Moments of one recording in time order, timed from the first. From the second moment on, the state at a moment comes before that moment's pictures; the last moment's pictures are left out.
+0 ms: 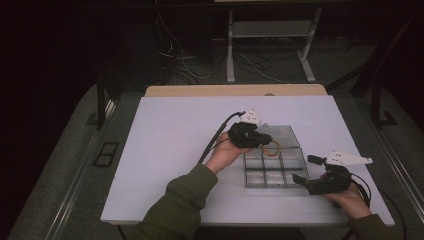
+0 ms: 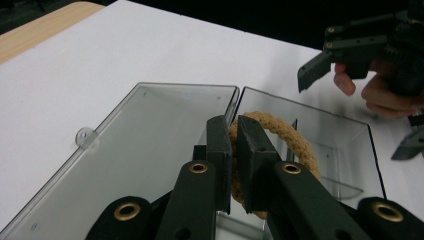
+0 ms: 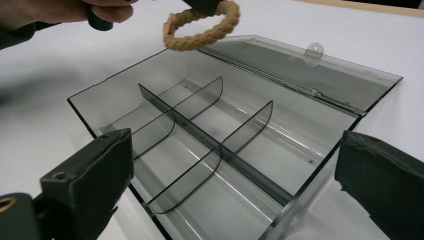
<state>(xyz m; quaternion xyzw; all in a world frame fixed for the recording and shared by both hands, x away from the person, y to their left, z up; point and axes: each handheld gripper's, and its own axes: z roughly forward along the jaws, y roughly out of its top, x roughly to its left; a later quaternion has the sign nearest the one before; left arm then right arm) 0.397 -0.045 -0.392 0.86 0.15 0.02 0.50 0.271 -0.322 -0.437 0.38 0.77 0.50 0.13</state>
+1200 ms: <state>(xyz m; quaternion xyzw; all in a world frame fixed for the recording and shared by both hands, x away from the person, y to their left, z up) 0.387 -0.121 -0.416 0.90 0.11 0.06 0.43 0.271 -0.323 -0.436 0.37 0.77 0.50 0.13</state>
